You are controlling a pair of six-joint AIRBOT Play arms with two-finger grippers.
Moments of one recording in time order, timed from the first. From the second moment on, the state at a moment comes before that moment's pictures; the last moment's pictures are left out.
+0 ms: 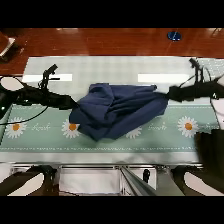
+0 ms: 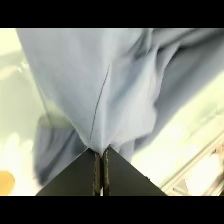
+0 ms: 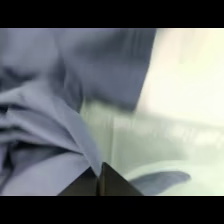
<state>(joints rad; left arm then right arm) -0.01 -1.14 0.87 0.79 -1.24 -1.11 -0.15 -1.23 1.07 -0.98 1.18 1.32</state>
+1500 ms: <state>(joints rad) 0.12 -1.10 0.60 0.84 -1.19 -1.20 -0.20 -1.16 0.77 -0.89 1.24 1.38</state>
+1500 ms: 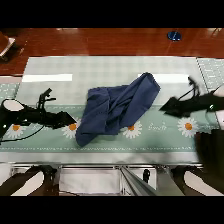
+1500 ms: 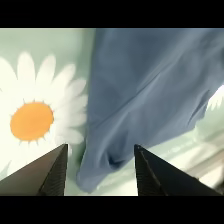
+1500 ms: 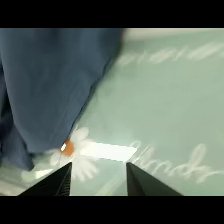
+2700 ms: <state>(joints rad) -0.04 -1.33 0.58 0.68 -1.18 -1.01 0.12 -1.38 0.64 -0.48 0.91 1.35</state>
